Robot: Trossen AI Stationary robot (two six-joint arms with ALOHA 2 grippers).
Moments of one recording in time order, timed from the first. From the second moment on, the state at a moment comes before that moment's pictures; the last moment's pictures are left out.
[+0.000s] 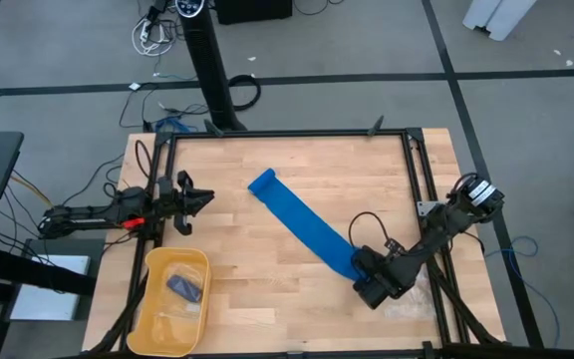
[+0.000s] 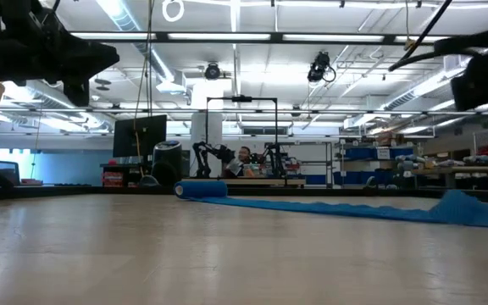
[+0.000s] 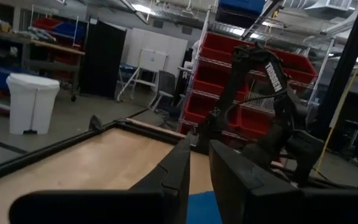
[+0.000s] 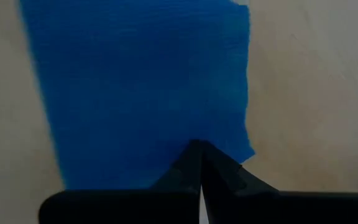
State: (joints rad) left arm 0.03 0.01 0.01 0.20 -0.16 -0.25; right arm 0.73 1.72 0.95 -0.91 0.28 1.43
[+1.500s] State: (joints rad) left arm -0.36 1.25 0.66 0.07 -0.71 -0.67; right arm 0.62 1.72 0.92 -0.09 0.87 0.68
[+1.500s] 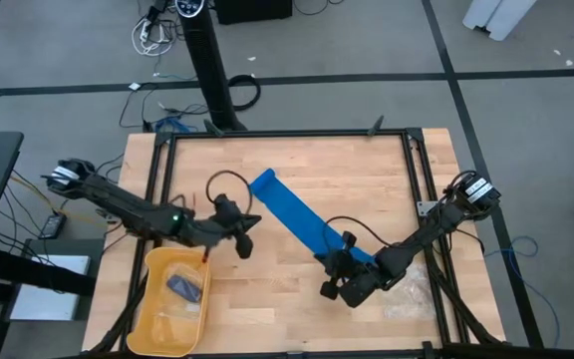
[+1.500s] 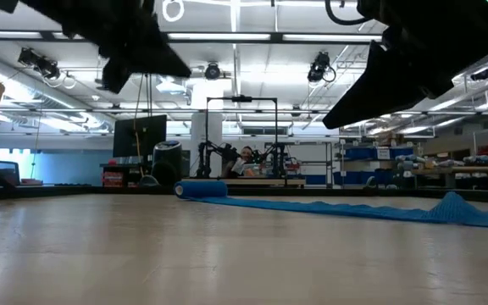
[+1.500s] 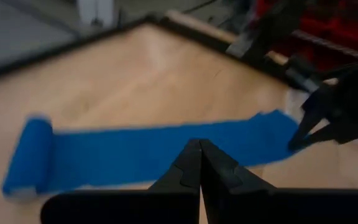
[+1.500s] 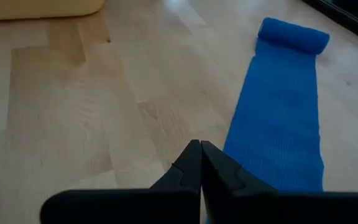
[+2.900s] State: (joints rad) left arm 0.04 1.62 0.65 0.06 -0.65 -1.10; right arm 0.59 1.72 0.92 -0.10 0.87 0.68
